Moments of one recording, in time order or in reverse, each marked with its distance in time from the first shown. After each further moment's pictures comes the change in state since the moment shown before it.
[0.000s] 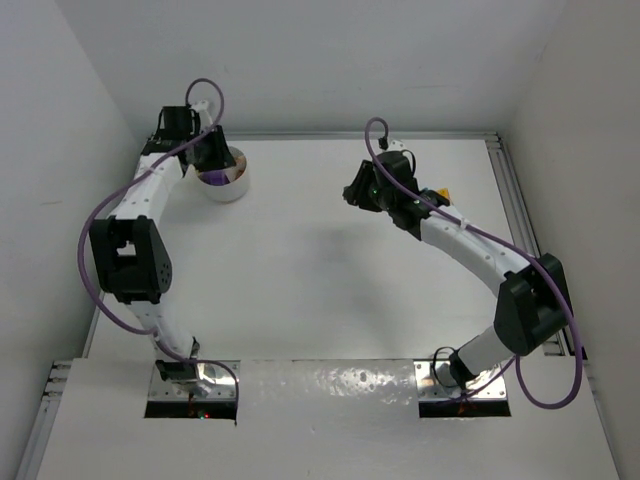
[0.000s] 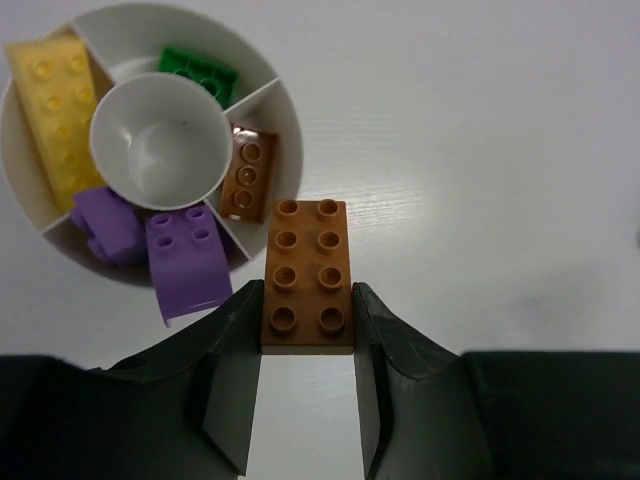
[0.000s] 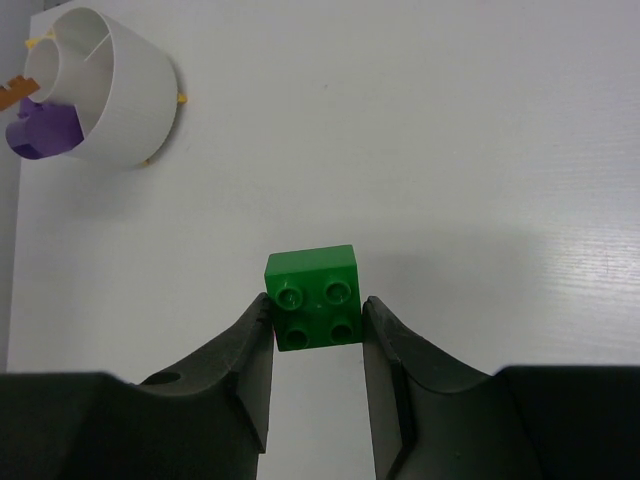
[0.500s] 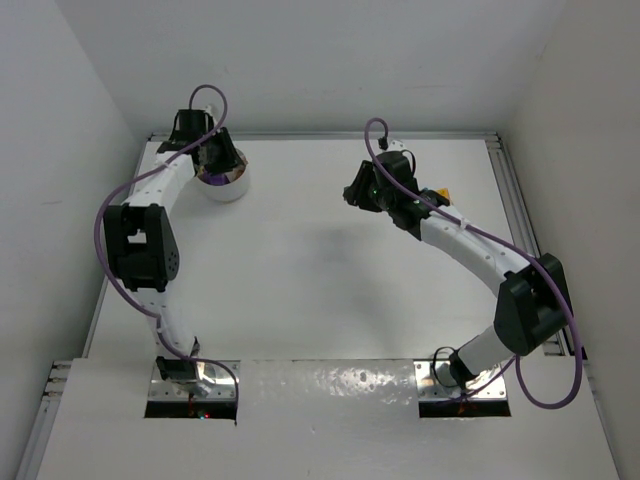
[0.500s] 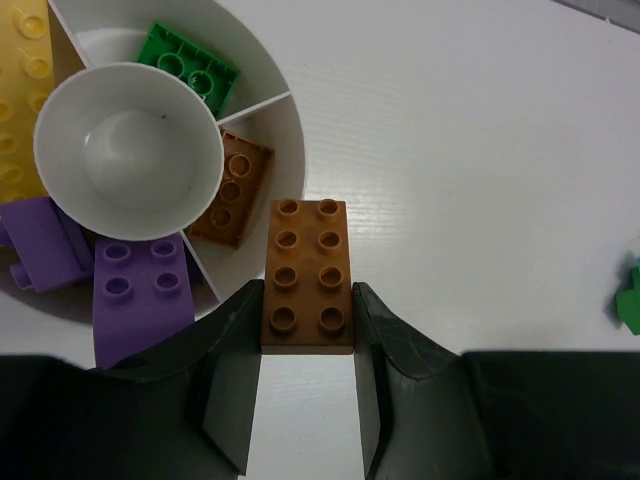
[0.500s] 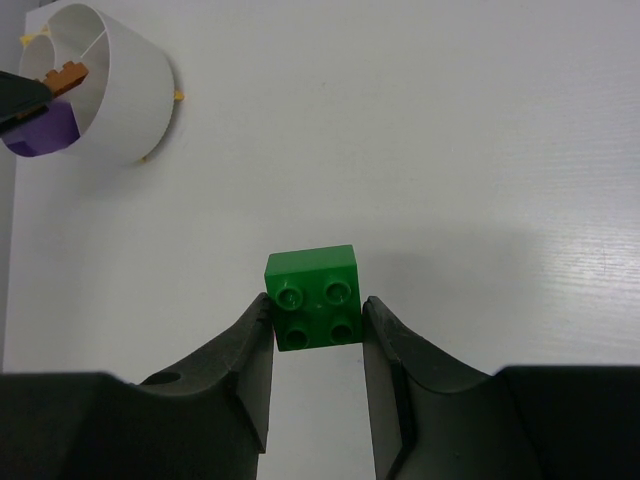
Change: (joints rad) left arm -0.009 0.113 0.031 0.042 -0.090 -0.258; right arm 0.000 0.000 0.000 -0.005 0.001 -0.004
